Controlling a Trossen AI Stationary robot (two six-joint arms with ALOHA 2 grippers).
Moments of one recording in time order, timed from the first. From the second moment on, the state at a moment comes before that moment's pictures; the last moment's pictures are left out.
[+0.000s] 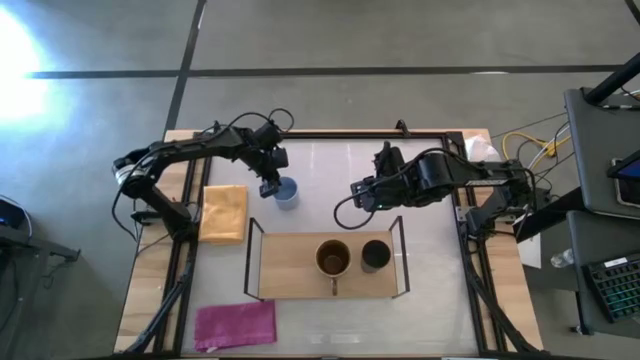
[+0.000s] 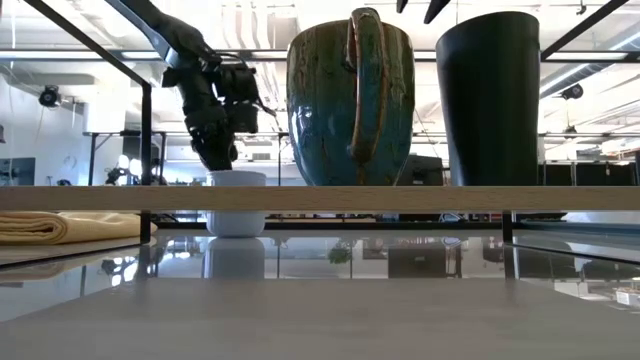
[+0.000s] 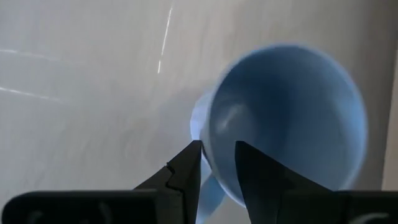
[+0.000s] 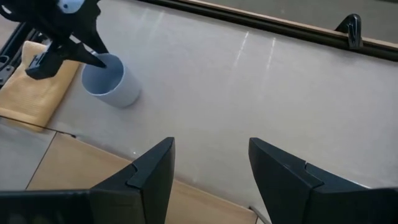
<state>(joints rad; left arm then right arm) 0.61 1.53 1.04 -0.70 0.28 0.35 0.17 1.70 2.01 -1.57 0.58 1.31</state>
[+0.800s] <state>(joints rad) 0.60 1.54 1.04 -0.68 0.21 0.21 0.17 1.70 2.01 -1.57 0.58 1.28</state>
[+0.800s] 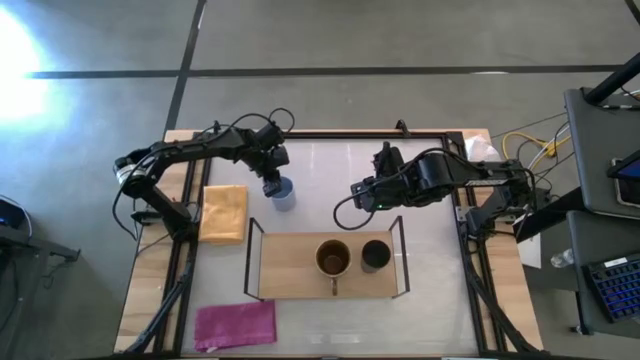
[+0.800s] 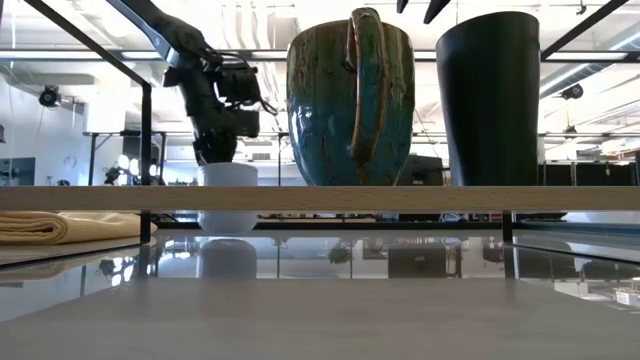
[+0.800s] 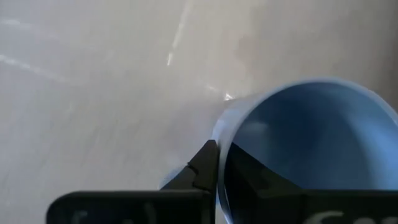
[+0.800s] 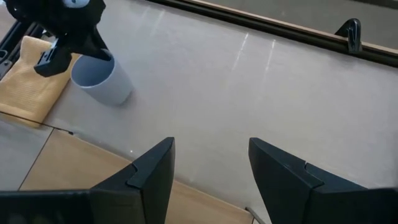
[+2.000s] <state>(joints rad) 0.58 1.43 1.07 -0.74 -0.04 -0.26 0.17 1.70 1.98 -1.57 0.57 1.35</state>
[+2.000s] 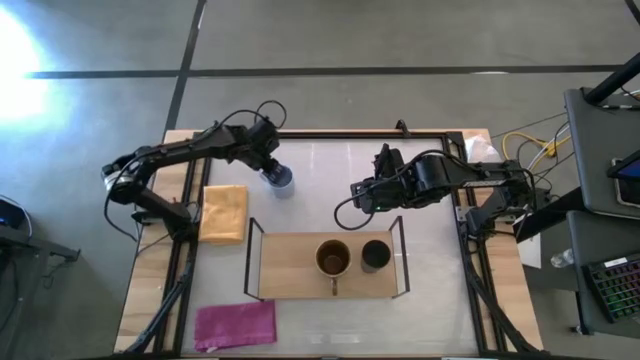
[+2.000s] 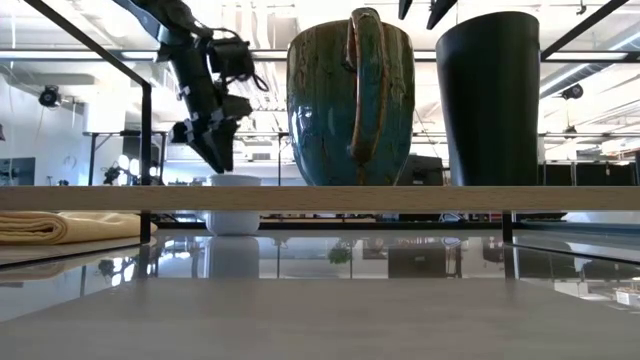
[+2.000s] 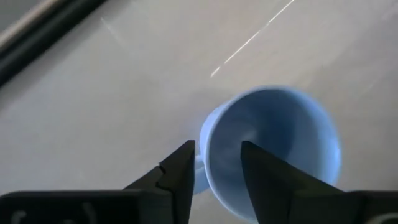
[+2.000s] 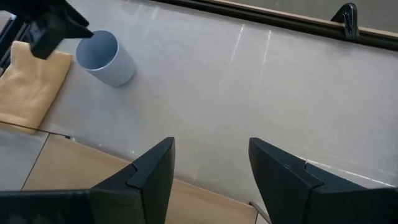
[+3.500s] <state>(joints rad) 0.66 1.49 0.96 -0.53 -0.01 -0.10 -0.06 1.82 1.80 -0.93 0.03 1.04</state>
